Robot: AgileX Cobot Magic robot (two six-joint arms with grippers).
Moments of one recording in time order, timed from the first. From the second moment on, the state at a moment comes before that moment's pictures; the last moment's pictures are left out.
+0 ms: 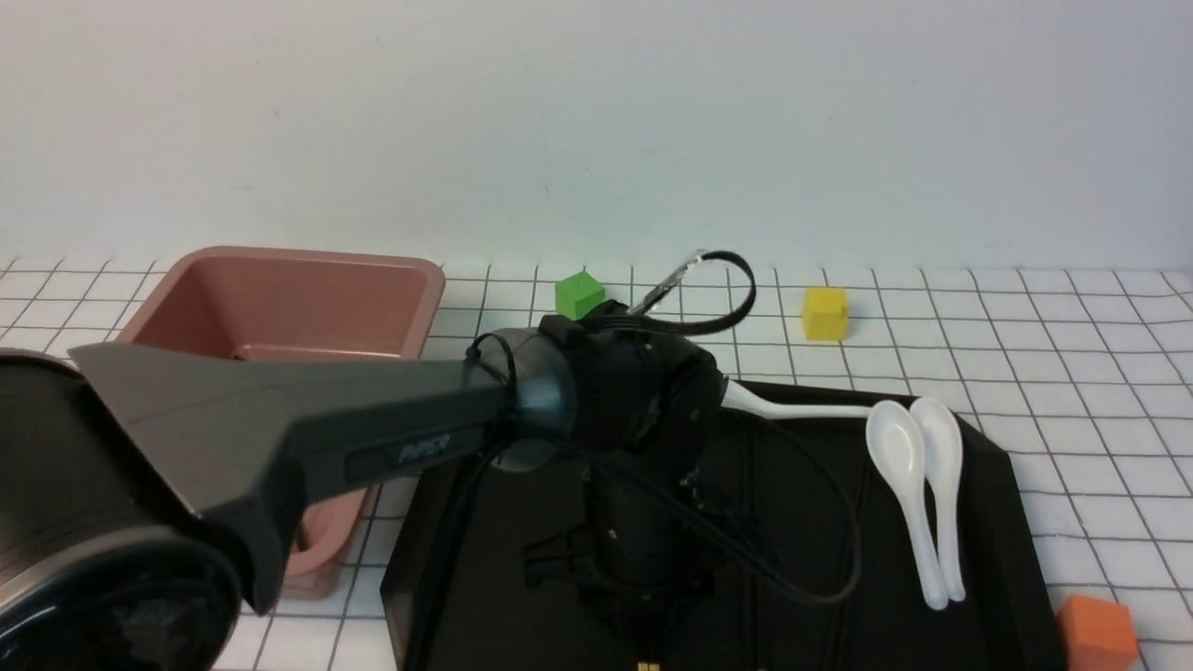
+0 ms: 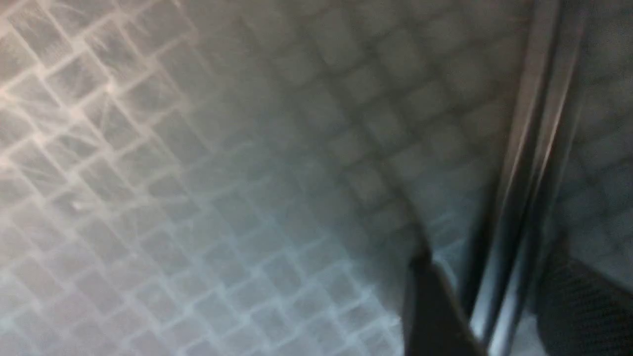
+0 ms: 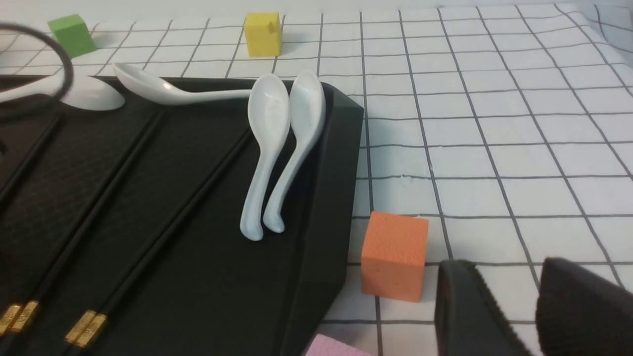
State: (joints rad) right arm 0.01 -0.01 0.02 0.00 0.37 0.11; left arm -0.77 2.13 -1.55 0.00 0.92 -0.91
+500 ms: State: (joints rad) right arm 0.01 -0.01 0.02 0.00 0.37 0.11; left arm -0.79 2.07 -1.55 0.00 0.93 -0.85
